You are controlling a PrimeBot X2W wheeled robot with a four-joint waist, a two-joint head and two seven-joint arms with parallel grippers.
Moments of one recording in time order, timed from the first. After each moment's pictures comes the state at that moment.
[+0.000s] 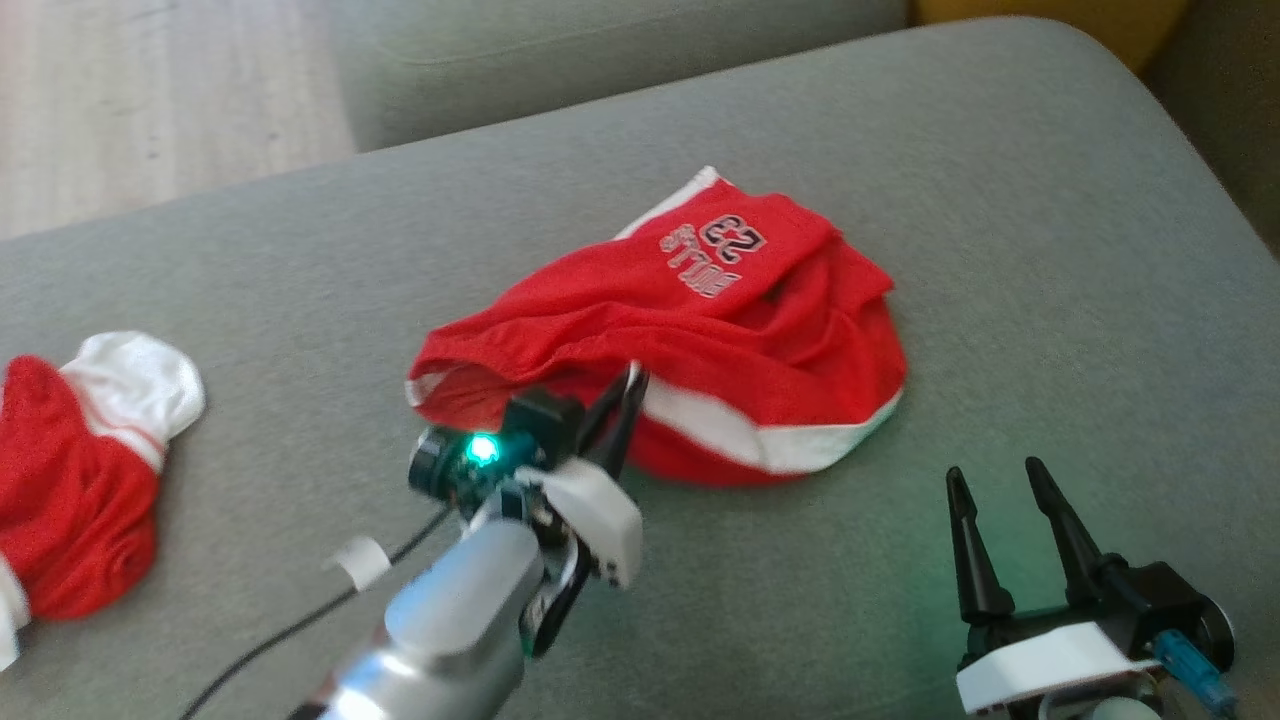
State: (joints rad) left arm -0.57 0.05 -0.88 0.73 -0.60 0.04 -0.11; right arm 0.09 -0.04 0.06 0.20 0.09 0.12 -0.26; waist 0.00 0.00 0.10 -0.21
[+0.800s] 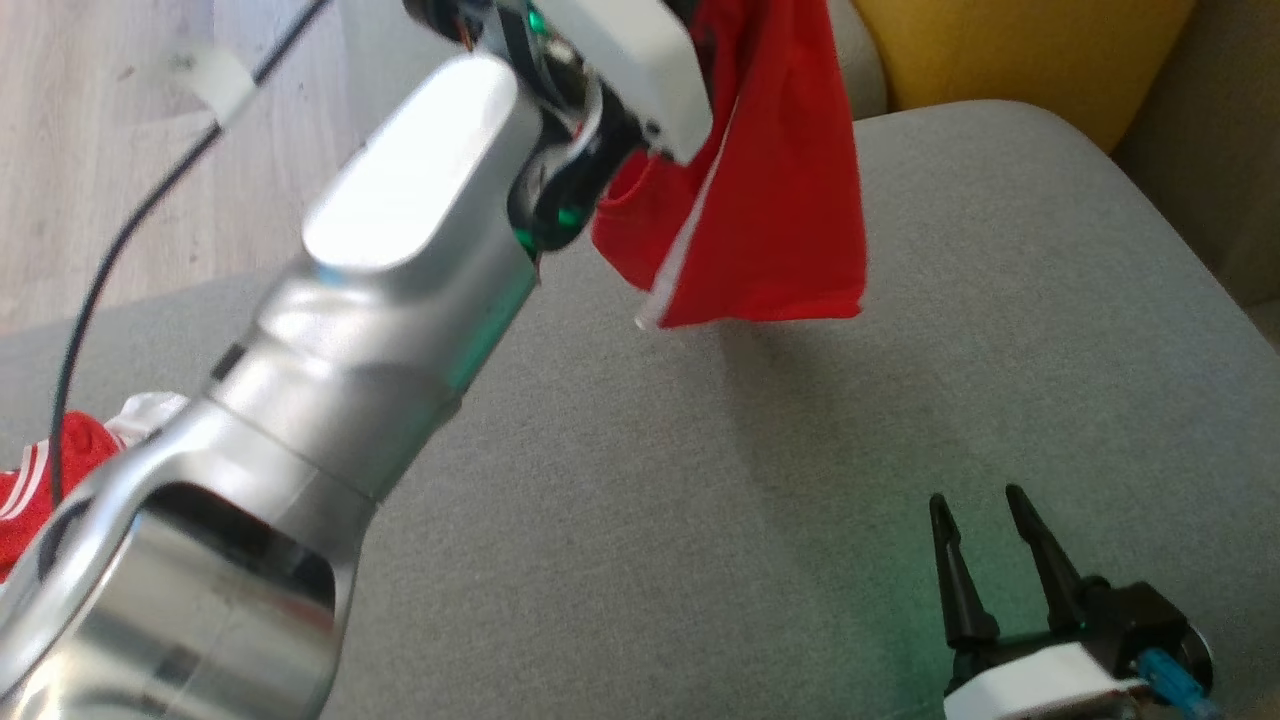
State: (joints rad) left arm -1.19 0.03 -0.79 0.64 -0.87 -0.12 0.06; right arm 0.10 -0.04 0.09 0.23 0.12 0.12 -0.26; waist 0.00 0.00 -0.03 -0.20
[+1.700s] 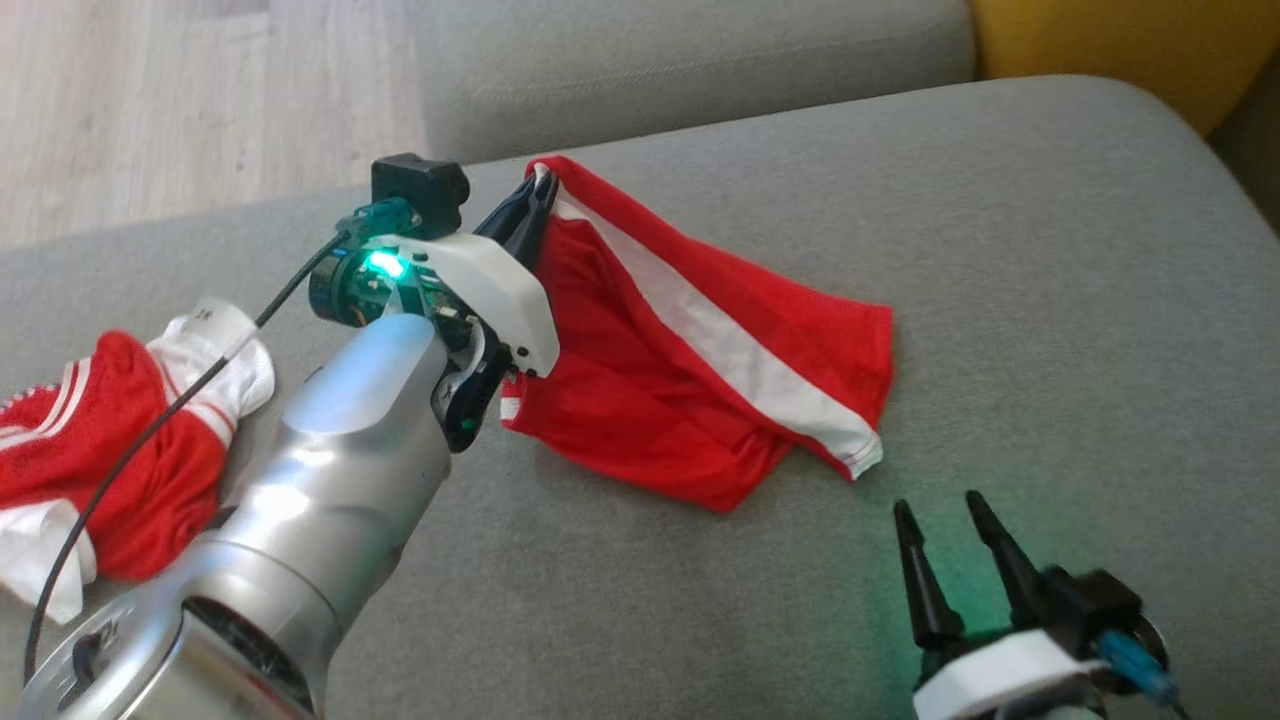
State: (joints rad) left arm -0.97 0.08 -0.95 1.01 -0.94 -0.12 -0.08; right arm 0.05 -0.04 0.15 0.34 0.17 0.12 -0.26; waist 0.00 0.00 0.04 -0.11
